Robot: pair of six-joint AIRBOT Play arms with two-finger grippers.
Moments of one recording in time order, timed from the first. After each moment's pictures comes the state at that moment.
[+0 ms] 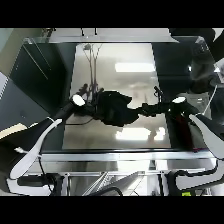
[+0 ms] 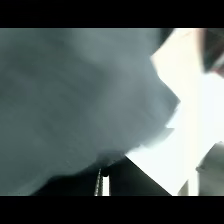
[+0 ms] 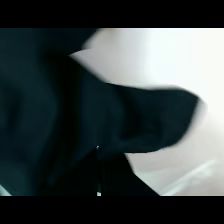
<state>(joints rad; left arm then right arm) -0.45 -1.55 1.15 0.64 -1.02 -1.28 -0.03 -1.59 0.97 -0.44 1.08 0.91</state>
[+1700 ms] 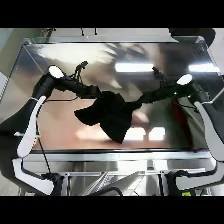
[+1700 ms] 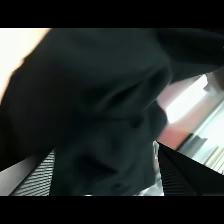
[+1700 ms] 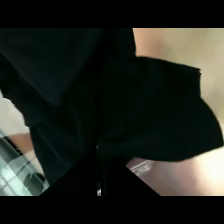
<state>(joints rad) -0.19 -1.74 1.60 0.82 -1.31 -1.23 0.02 -1.60 1.31 -0.73 1.24 1.01</state>
